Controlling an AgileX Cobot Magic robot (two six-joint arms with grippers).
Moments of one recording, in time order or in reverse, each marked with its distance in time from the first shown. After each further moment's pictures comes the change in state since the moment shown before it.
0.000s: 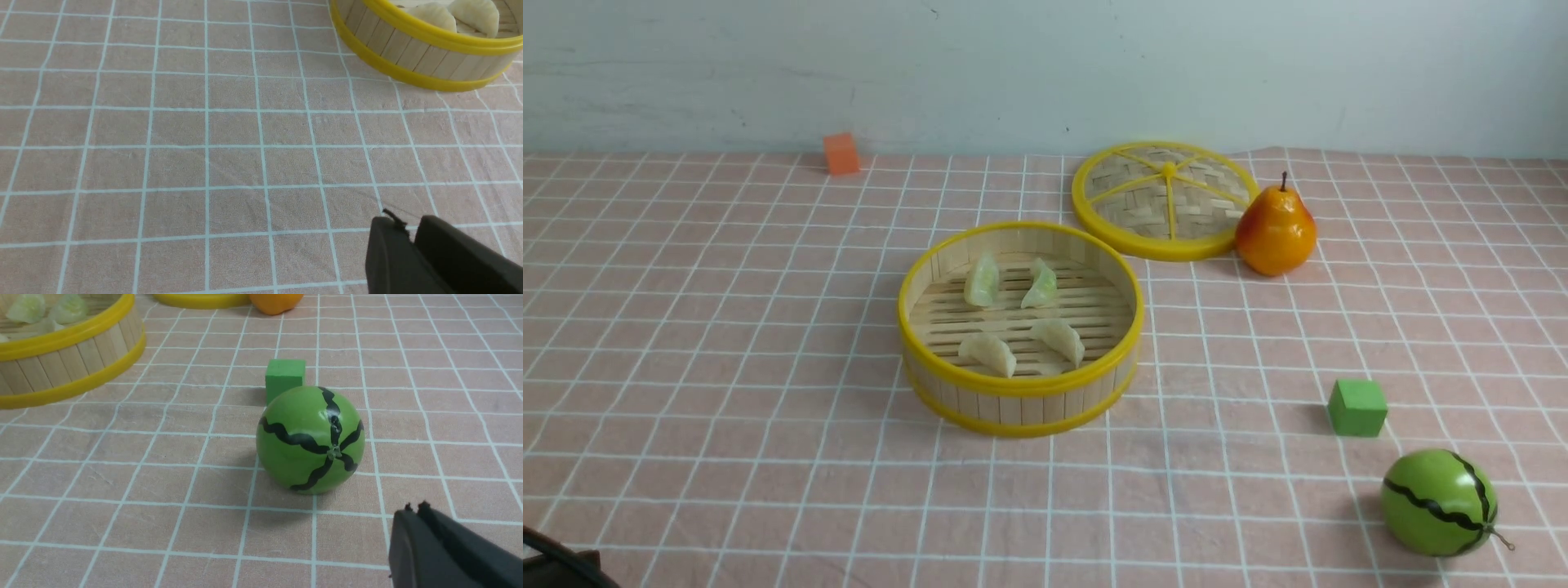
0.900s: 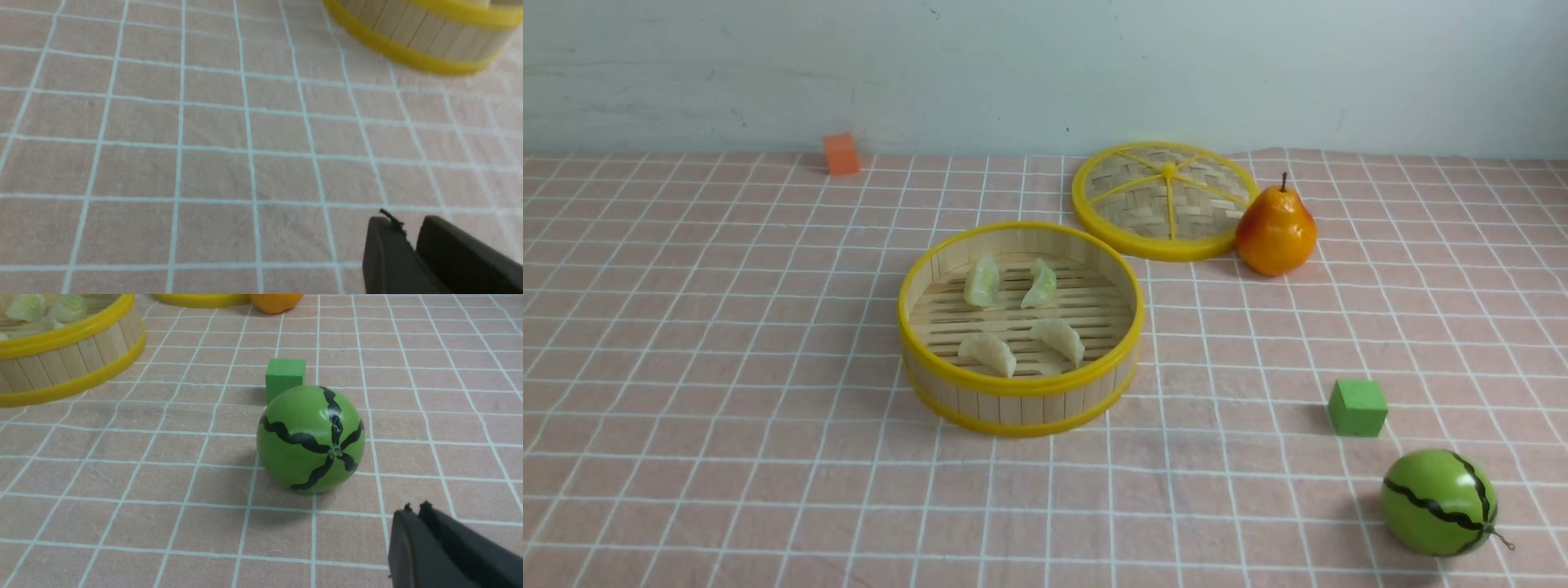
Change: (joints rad) right arm 0.000 0.000 0.000 -0.003 0.002 0.000; left arm 0.070 -0.313 0.376 -0.108 -0.281 0.001
